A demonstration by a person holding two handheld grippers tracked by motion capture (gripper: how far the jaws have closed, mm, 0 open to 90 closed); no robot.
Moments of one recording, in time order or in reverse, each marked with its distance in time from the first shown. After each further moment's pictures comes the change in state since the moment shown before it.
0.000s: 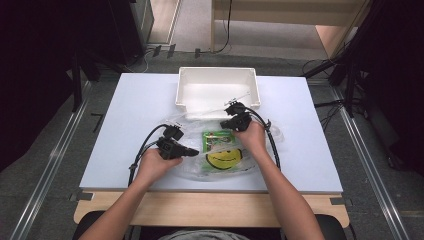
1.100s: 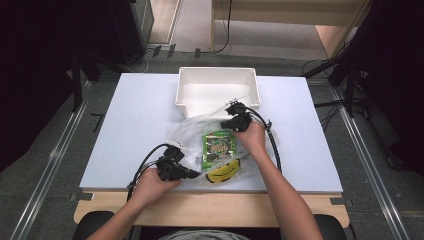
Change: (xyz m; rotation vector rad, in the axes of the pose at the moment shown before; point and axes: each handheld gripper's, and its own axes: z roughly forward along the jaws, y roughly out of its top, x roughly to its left) left arm -0.030 -0.046 0.009 0.063 -0.072 0.037; right arm -0.001 -0.001 0.000 -0.006 0.005 0.025
